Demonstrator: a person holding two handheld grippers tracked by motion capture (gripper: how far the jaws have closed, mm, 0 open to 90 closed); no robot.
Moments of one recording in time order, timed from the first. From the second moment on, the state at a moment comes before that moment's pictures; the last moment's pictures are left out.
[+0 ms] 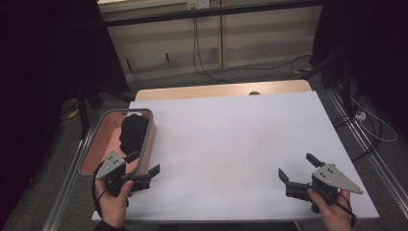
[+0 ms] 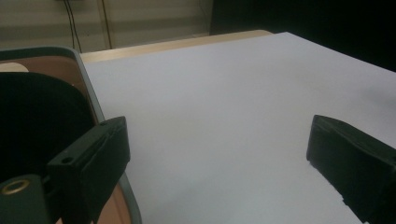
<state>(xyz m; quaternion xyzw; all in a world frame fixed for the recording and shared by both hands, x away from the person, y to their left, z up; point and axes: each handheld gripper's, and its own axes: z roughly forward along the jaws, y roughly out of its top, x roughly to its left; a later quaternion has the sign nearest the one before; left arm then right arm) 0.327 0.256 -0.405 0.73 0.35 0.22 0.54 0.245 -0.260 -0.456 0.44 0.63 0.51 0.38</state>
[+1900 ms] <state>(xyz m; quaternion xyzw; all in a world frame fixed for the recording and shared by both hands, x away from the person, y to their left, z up) 0.449 0.277 -0.361 0.76 0.43 0.22 0.44 0.244 -0.256 -0.455 0.43 0.64 0.52 0.37</state>
